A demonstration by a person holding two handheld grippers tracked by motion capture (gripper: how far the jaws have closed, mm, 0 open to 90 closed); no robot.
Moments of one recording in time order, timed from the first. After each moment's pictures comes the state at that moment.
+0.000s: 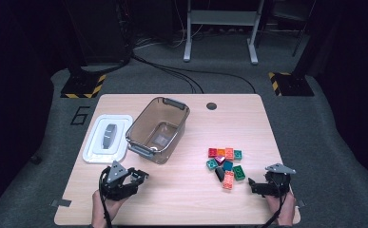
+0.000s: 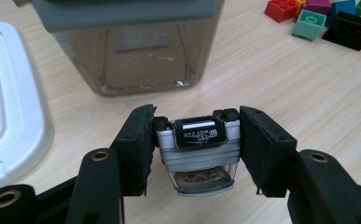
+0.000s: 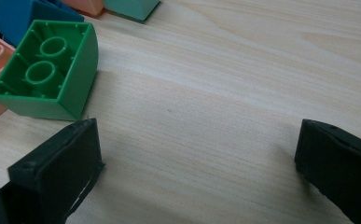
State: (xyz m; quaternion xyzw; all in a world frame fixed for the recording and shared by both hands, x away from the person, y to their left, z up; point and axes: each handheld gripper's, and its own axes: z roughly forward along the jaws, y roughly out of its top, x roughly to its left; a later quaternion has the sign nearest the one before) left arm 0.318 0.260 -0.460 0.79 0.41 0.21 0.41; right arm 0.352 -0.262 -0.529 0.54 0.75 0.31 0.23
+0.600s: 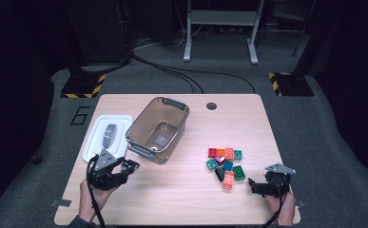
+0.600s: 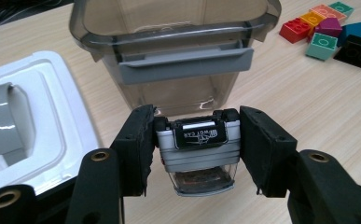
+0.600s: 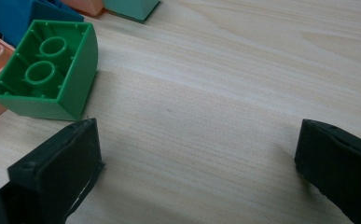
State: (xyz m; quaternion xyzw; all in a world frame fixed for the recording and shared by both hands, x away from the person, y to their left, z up) left arm 0.331 0.282 -0.421 0.79 0.41 0.23 0.39; right arm 0.351 -0.262 -0.529 0.54 0.75 0.31 0.23
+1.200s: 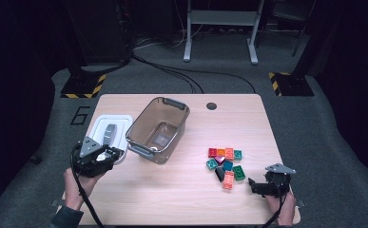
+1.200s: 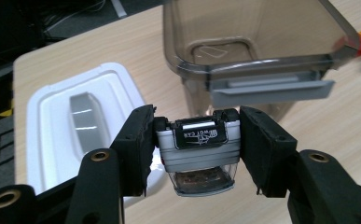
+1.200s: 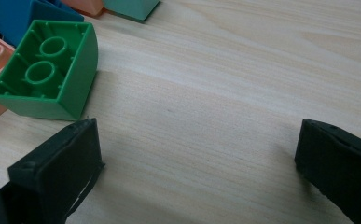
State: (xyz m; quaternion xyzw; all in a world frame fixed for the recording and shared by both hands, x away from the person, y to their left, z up) left arm 0.352 0.318 -0.391 0.77 0.44 0.28 0.37; right arm 0.352 -0.262 -0.529 0.54 0.75 0.31 0.23
